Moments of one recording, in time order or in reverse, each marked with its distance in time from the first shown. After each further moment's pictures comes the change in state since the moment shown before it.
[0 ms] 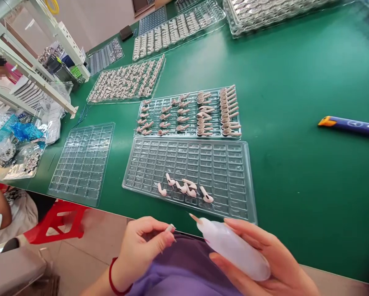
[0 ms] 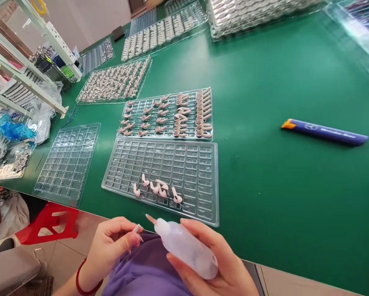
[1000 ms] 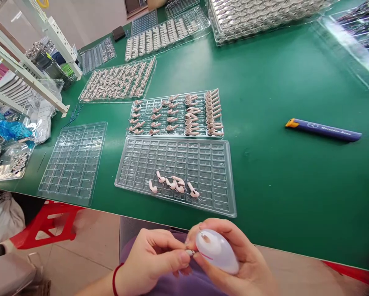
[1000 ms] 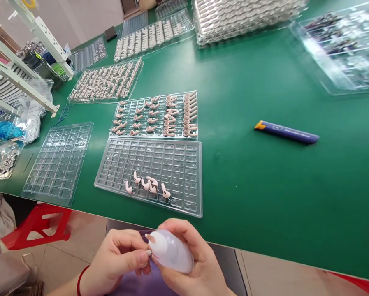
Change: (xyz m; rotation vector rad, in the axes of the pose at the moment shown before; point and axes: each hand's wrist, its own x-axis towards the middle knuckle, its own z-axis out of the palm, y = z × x) left_hand -0.012 0.004 0.023 -0.279 -0.343 -0.179; right_hand -0.002 -0.005 0.009 0.589 -0.255 0.237
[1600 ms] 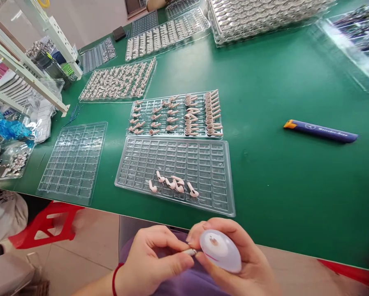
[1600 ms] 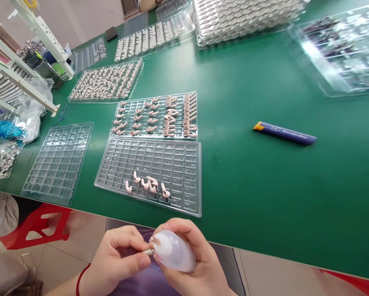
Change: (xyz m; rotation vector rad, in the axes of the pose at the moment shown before) left_hand -0.002 0.009 0.005 0.216 0.087 0.164; right_hand -0.001 -0.007 0.010 -0.040 0.154 -0.058
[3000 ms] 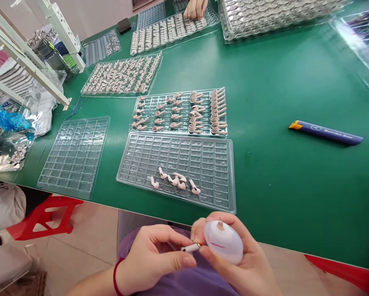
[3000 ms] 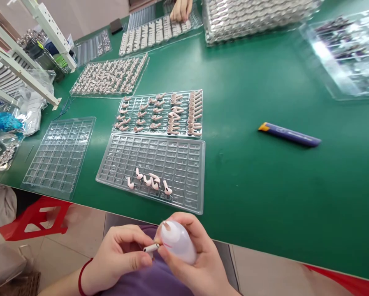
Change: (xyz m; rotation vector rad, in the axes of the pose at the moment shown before) left_hand -0.001 -0.004 0.005 -0.227 -0.036 -0.098; right_hand 0.000 -0.001 -0.001 0.122 -0.009 0.117
